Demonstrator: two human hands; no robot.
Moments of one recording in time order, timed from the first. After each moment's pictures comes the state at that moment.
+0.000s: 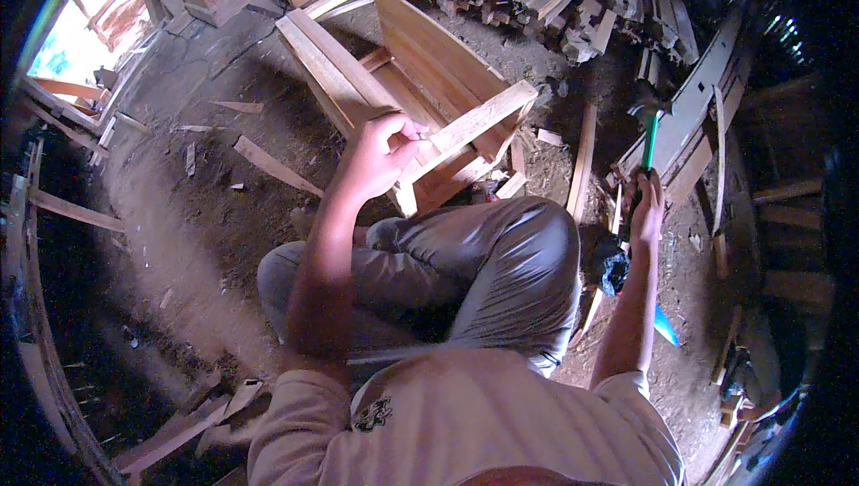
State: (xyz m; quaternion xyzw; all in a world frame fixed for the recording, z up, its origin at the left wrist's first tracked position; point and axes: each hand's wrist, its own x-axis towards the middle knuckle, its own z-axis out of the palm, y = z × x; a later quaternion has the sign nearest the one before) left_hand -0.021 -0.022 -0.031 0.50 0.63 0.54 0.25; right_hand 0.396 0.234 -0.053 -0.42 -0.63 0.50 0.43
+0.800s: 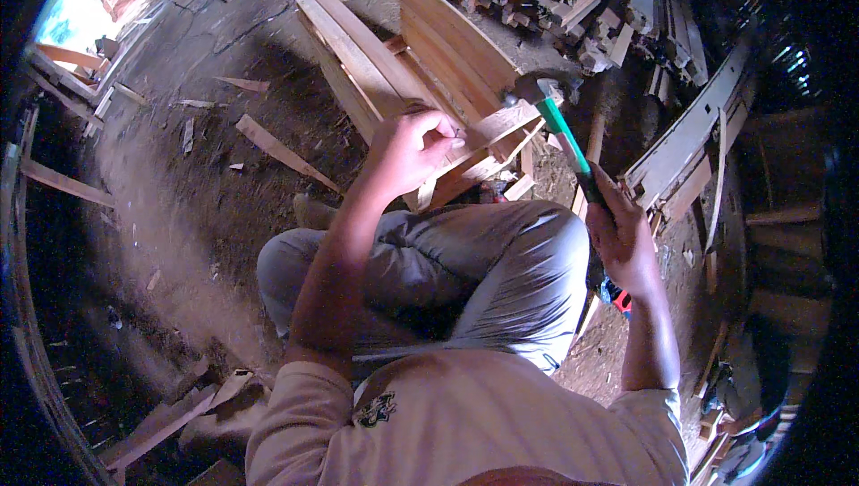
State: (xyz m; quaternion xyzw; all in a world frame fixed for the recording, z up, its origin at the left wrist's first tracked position) left_hand -0.016 -0.016 -0.046 0.52 0.65 0.53 0.15; right_hand 0.298 0.099 0.069 -0.27 -0.91 0.27 0.16
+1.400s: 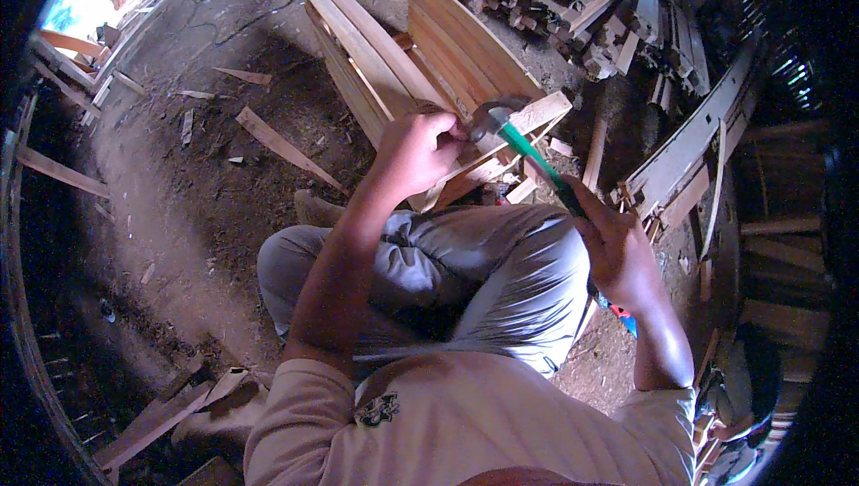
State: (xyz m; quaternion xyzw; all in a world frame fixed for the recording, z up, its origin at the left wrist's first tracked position) left_hand -0.018 -0.020 -0.044 0.53 0.67 0.51 0.08; right_hand 0.269 0.071 0.098 -0.20 -0.96 0.19 0.08
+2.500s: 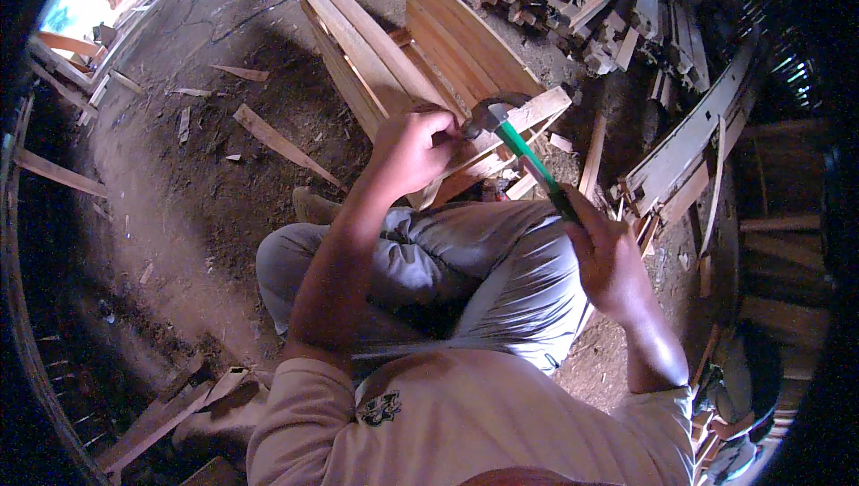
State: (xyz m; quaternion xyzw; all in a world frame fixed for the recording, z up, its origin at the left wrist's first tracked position) left_hand -0.017 -0.030 -0.035 0.53 0.67 0.50 0.11; right_hand 0.265 0.051 0.100 -0.27 -0.93 0.26 0.03
